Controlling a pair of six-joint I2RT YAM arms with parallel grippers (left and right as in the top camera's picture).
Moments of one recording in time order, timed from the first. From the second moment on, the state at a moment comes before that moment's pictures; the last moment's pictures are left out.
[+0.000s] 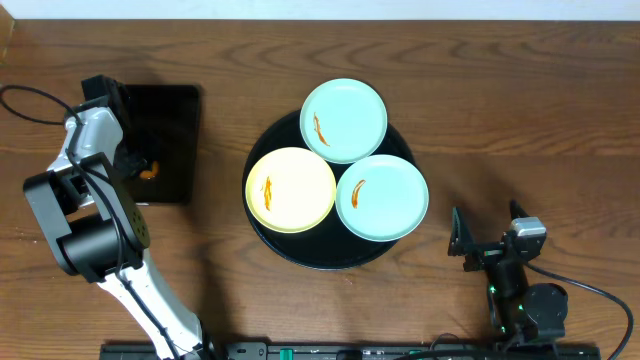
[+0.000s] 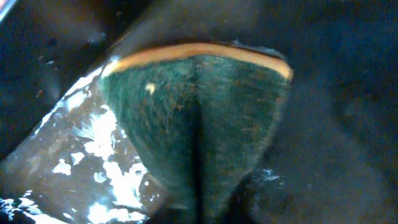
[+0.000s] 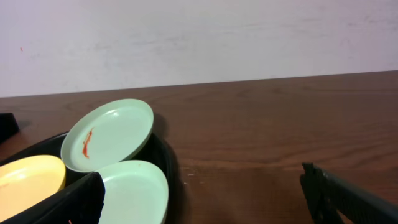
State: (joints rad) left arm 0.38 2.13 1.50 -0.79 -0.06 -0.46; right arm 0.08 0.01 0.01 -0.06 -0.08 0.13
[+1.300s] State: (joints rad) left arm 0.38 2.13 1.50 -0.74 -0.10 -0.46; right arm 0.08 0.01 0.01 -0.06 -0.08 0.13
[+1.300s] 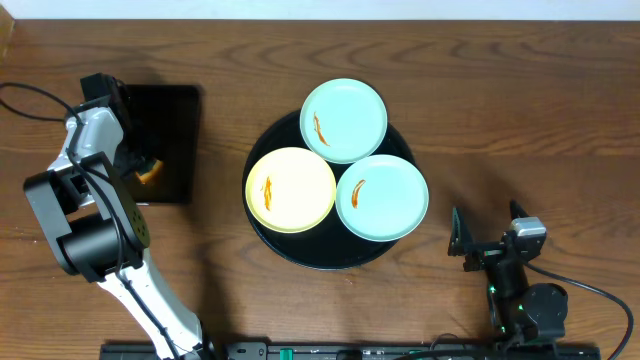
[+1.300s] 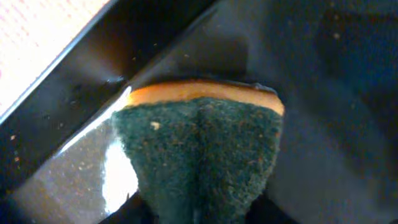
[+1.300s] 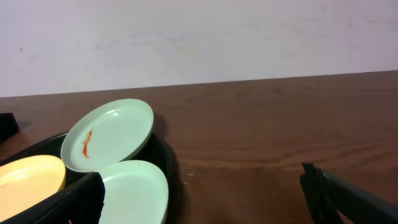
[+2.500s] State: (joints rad) left arm 0.37 1.93 1.49 -0.65 0.03 -0.46; right arm 0.08 0.01 0.01 -0.06 -0.08 0.13
